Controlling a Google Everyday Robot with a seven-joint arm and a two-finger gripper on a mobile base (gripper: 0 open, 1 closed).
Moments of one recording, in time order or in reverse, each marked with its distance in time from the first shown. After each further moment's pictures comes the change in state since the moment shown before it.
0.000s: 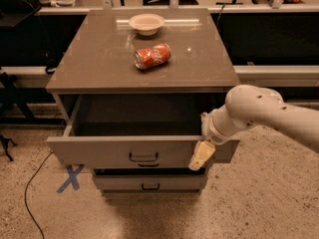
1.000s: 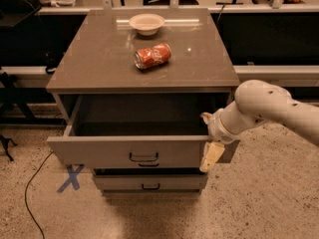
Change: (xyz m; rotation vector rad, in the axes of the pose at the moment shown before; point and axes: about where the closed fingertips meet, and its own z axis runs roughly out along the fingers) arm 0.018 0.003 -0.012 -0.069 -0.018 -0.149
